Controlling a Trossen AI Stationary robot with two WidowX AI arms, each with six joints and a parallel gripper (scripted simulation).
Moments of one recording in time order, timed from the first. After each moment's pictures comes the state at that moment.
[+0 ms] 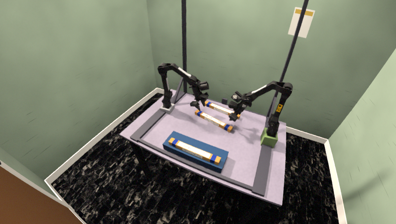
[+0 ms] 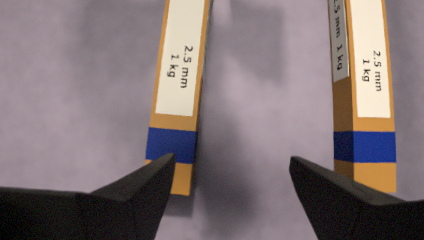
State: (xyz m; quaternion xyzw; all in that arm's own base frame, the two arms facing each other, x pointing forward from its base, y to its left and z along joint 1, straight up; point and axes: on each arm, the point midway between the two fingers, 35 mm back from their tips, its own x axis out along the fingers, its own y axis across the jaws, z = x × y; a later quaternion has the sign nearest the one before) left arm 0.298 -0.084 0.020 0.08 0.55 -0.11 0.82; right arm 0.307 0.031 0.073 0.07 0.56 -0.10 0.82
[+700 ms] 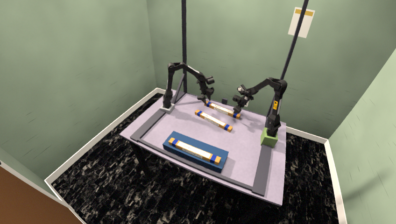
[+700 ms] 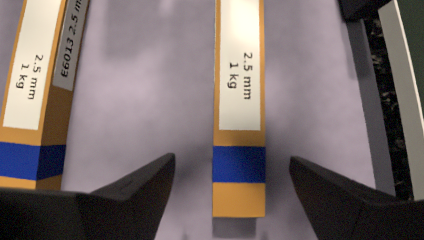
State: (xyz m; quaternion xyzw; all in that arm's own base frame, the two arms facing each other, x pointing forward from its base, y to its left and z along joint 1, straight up) left arm 0.279 -0.207 0.004 0.08 0.55 -0.12 0.82; right arm 0.323 0.155 0.058 0.07 0.56 -0.10 0.82
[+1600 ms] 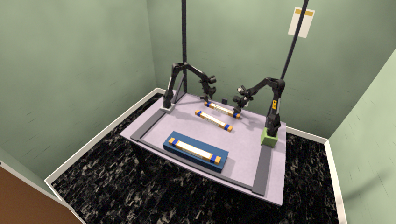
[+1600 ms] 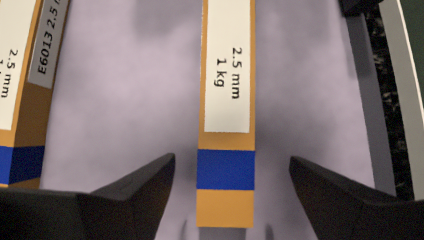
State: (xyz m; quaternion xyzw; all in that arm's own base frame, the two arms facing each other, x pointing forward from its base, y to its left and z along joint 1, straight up) left arm 0.278 -0.218 -0.009 0.07 0.55 -0.11 0.82; right arm 0.331 0.198 0.042 0.07 0.56 -0.10 0.82
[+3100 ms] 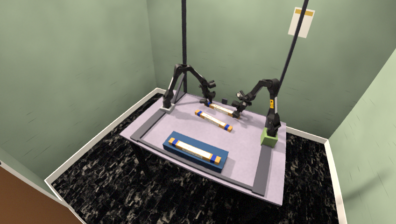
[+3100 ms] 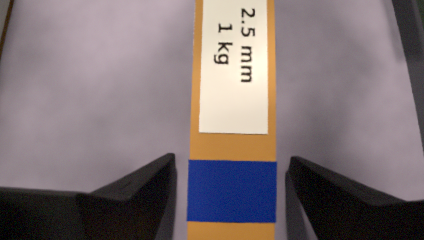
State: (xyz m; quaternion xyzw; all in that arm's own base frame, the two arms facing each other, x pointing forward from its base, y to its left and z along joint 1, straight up) left arm 0.279 -0.219 -0.059 0.07 0.55 -0.11 0.82; right arm 0.332 0.198 -0.004 0.07 0.55 -0.10 0.82
